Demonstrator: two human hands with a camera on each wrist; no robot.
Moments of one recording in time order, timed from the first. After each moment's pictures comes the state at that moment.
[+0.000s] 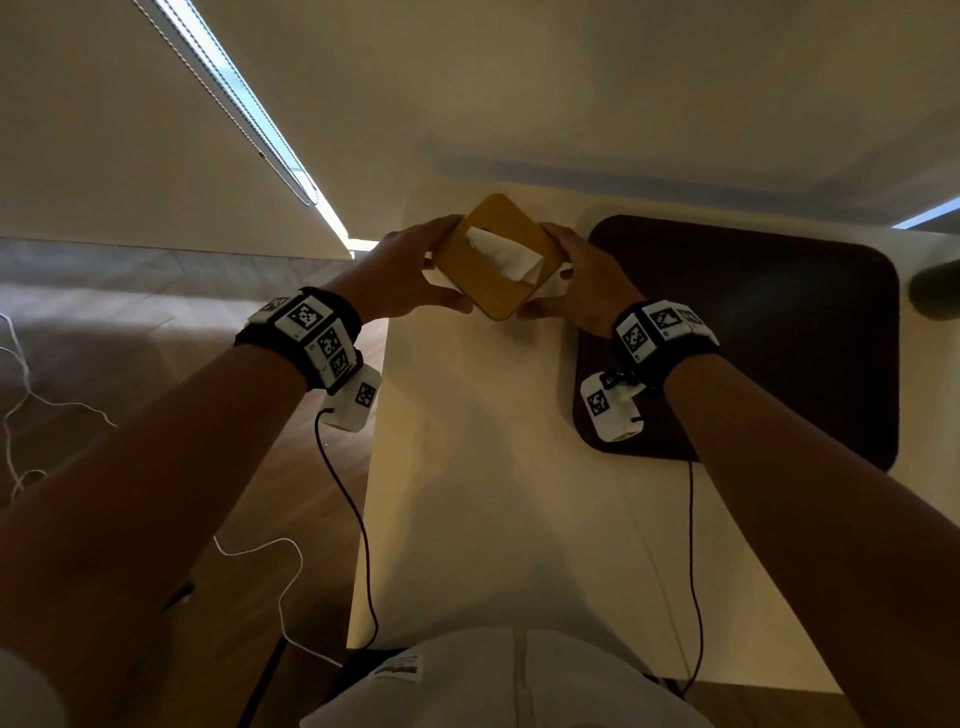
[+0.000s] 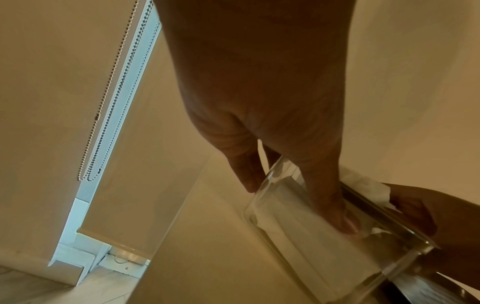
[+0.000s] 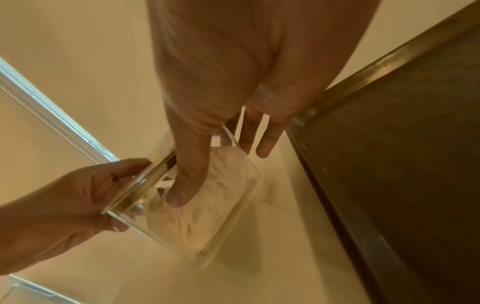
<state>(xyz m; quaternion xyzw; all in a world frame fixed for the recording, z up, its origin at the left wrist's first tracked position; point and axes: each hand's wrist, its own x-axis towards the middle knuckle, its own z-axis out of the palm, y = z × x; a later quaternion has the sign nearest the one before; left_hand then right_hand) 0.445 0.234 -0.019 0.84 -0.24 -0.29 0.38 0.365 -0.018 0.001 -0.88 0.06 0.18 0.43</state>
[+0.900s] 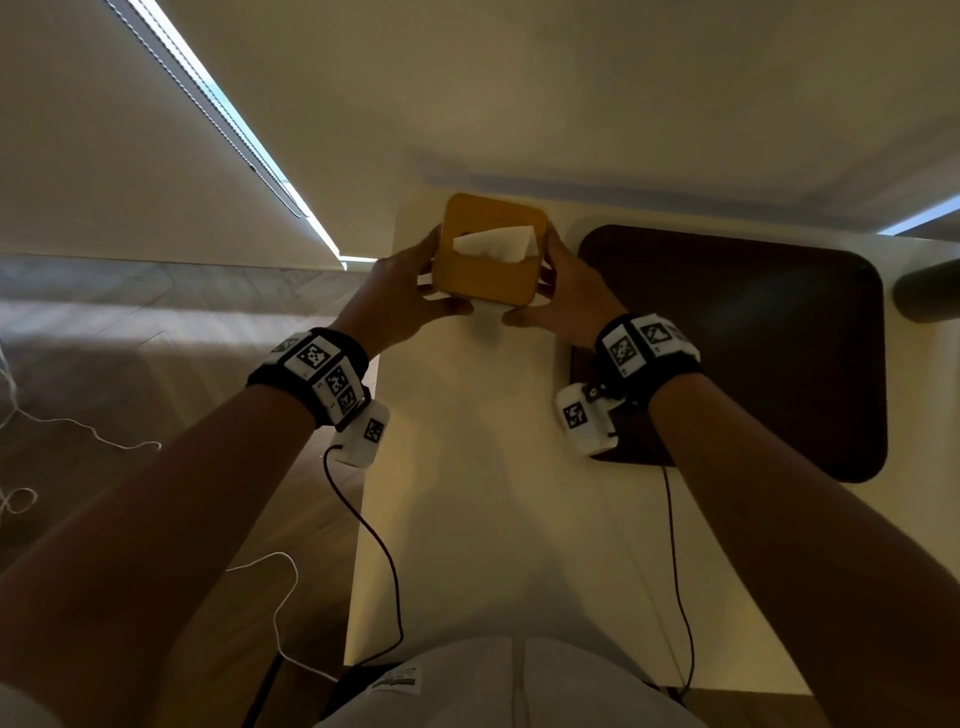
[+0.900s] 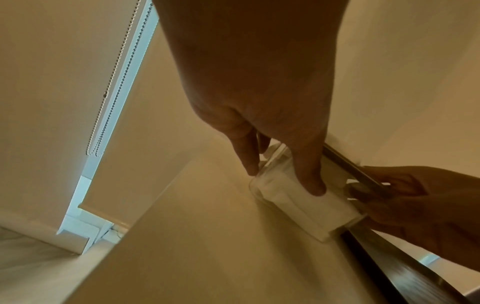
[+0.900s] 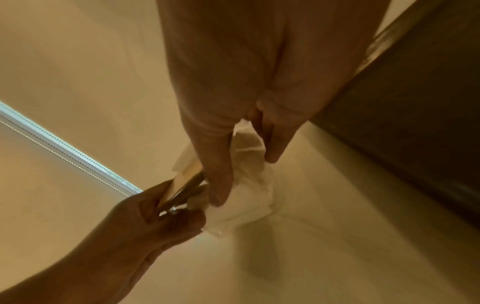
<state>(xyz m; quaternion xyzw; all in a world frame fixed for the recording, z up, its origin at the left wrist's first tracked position) 0.426 0.228 -0.028 0.84 -0.19 -0.23 0.46 0.365 -0.005 0.001 -0.80 0.11 0.21 0.54</state>
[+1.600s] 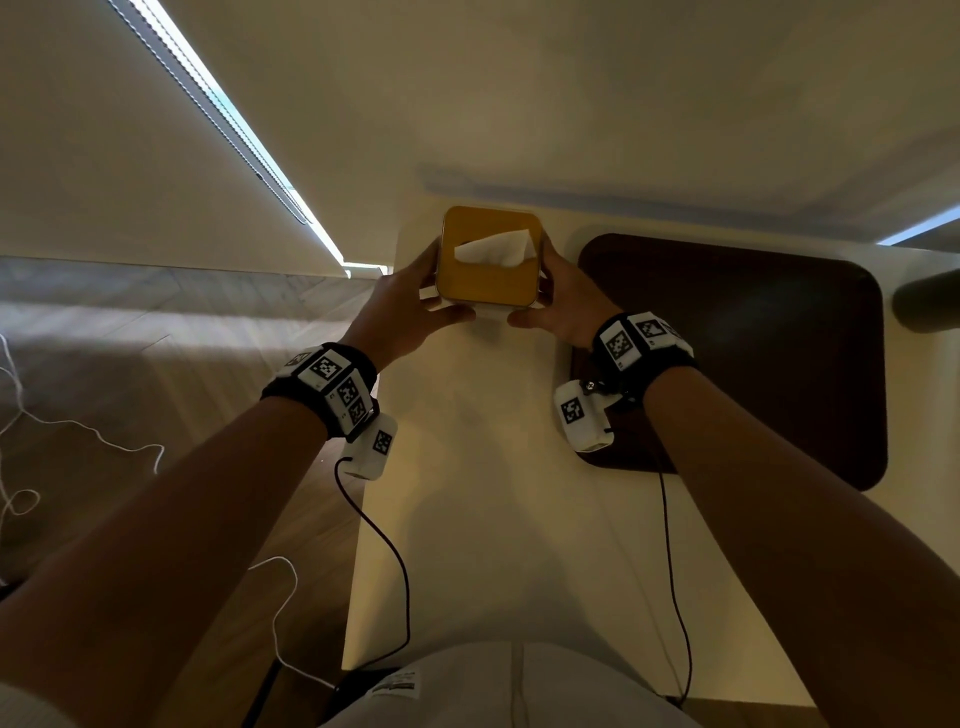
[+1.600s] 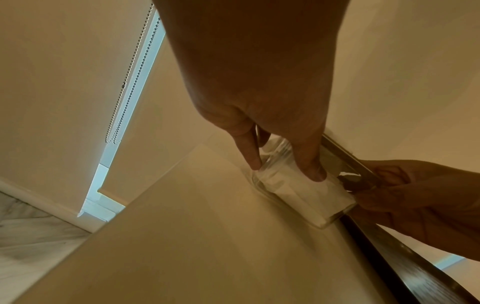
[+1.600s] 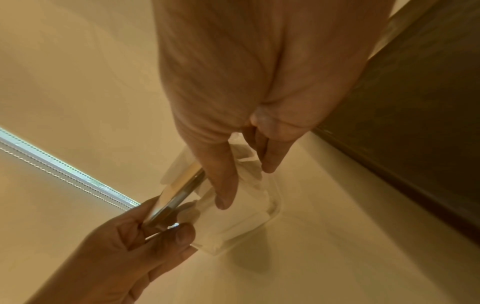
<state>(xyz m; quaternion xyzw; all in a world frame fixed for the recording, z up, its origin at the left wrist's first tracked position) 0.416 0.225 -0.034 0.84 -0.15 -0.22 0.47 0.375 -0.011 -0.013 -0.80 0.10 0.24 0.53</state>
